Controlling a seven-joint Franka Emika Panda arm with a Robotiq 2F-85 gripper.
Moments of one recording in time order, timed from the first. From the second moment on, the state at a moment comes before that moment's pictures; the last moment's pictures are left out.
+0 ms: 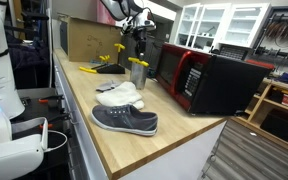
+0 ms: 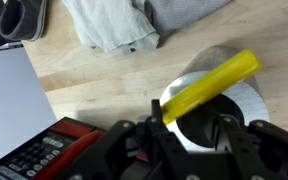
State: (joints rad) arm 0.10 0.22 -0.05 -1.83 -0.42 1.93 0.53
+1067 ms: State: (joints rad) arm 0.10 0.09 -0.04 -1.99 -0.35 1.96 0.59
